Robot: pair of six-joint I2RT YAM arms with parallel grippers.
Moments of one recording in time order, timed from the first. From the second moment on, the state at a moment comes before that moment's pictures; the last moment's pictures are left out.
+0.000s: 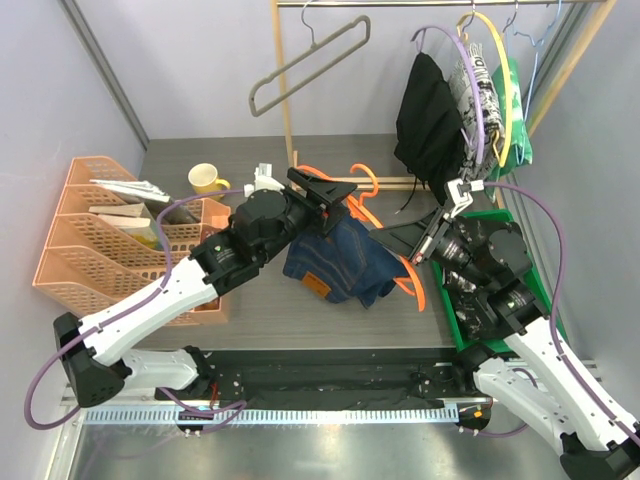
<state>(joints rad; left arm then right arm) -0.93 1.21 1.21 -0.15 -0.27 -1.54 0.50 0.68 0.76 0.11 -0.49 1.15</state>
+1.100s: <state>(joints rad) -0.80 1.17 1.22 -0.22 0.23 -1.49 0.52 0.62 1.04 -0.32 -0.45 0.49</state>
